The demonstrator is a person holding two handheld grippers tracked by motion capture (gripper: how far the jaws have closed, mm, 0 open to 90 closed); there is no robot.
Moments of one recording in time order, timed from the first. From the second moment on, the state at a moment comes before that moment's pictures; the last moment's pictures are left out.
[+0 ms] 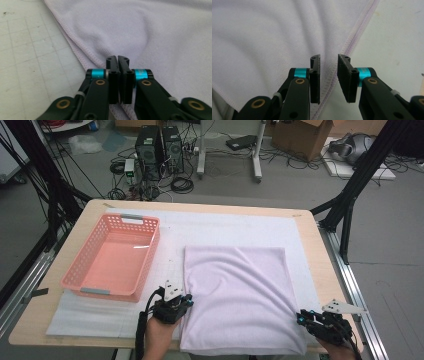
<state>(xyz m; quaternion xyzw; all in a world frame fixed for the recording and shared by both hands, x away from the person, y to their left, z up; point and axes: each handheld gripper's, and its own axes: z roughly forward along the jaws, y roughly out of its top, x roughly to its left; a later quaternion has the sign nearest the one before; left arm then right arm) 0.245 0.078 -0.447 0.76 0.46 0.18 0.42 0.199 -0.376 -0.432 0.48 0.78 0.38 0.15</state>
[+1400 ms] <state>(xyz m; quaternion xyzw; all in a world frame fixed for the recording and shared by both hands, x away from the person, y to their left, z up) 0.319 0.097 -0.444 0.73 0.46 0.13 0.50 0.300 -0.379 -0.438 0.53 0.73 0.39 0.21</state>
